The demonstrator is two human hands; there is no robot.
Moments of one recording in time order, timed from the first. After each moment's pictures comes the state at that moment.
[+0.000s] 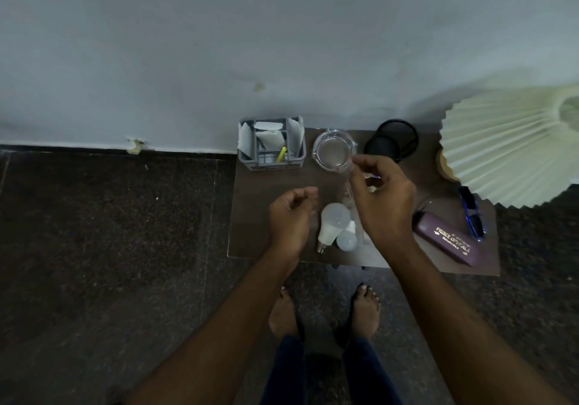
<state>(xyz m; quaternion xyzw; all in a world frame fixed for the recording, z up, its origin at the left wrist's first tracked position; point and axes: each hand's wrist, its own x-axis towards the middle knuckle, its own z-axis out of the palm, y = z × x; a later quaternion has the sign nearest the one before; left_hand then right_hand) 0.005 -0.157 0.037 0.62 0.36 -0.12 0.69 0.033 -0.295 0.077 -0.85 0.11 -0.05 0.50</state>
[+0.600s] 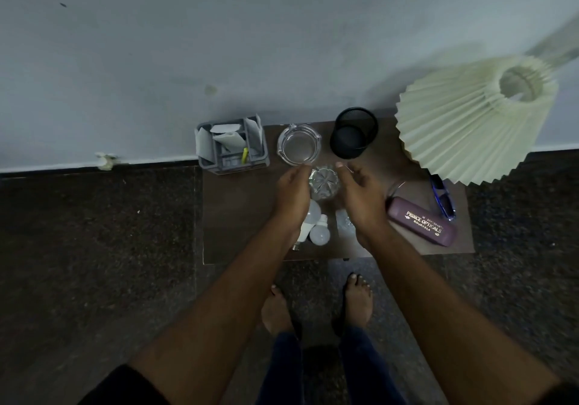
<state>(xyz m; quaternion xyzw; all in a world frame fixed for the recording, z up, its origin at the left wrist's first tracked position) 0.050 -0.221 0.044 0.60 0.36 -0.19 0.69 0.033 -0.335 0.039 -0.69 0.34 0.11 0.63</state>
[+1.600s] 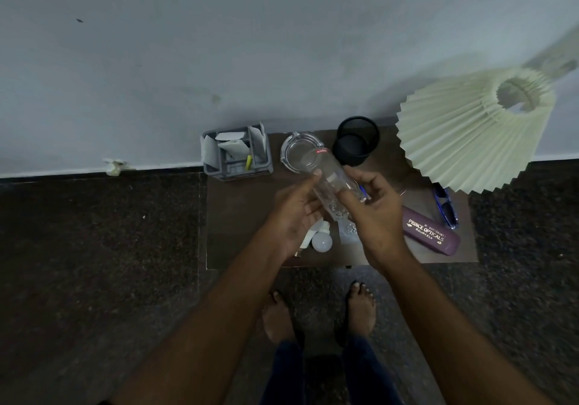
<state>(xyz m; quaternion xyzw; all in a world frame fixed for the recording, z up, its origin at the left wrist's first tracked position) 0.037 -0.208 0.071 0.48 0.33 -0.28 0.76 0.010 -0.345 0.074 -0.67 0.24 0.05 0.70</state>
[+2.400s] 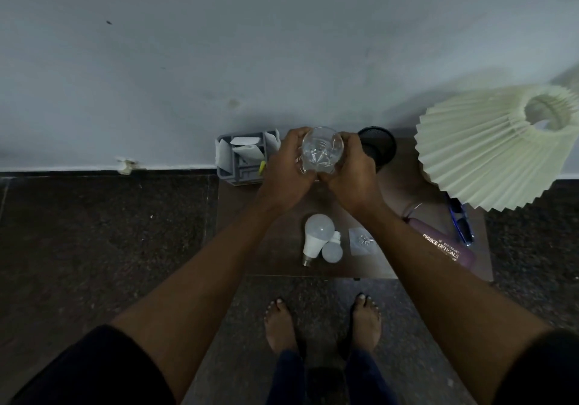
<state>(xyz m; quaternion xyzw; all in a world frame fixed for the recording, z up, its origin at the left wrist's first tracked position) 0.101 -0.167 0.047 0.80 0.04 -0.11 0.59 0.095 -0.313 0.045 -0.87 0.06 0.06 0.49</state>
